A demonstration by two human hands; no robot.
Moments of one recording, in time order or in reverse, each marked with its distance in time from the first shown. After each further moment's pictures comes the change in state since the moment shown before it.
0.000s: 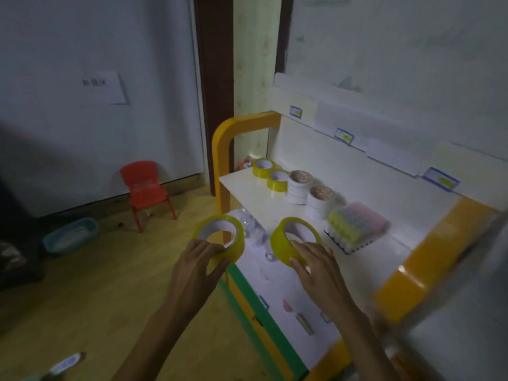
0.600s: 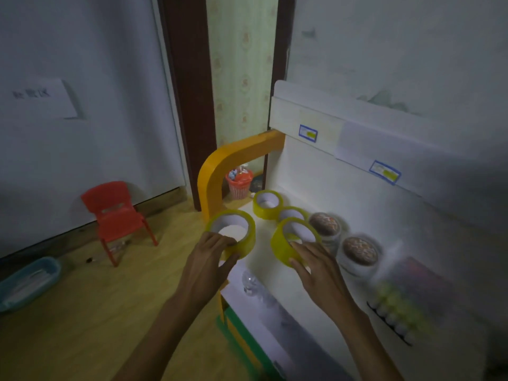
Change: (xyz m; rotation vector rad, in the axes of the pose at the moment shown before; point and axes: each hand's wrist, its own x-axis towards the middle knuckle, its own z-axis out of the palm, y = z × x) left_hand 0.228 -0.161 0.121 -0.115 -0.090 0.161; right_hand 0.200 0.088 0.128 -0.041 0.019 0.117
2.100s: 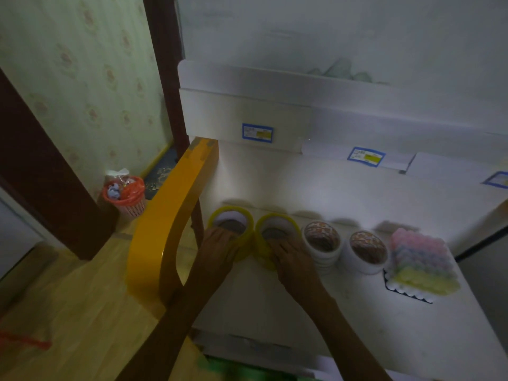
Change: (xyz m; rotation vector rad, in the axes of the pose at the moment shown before) left_hand 0.182 -0.148 0.189 -0.402 -0.492 0.223; right_hand 0.102 0.051 0.142 -0.513 -0.014 0.484
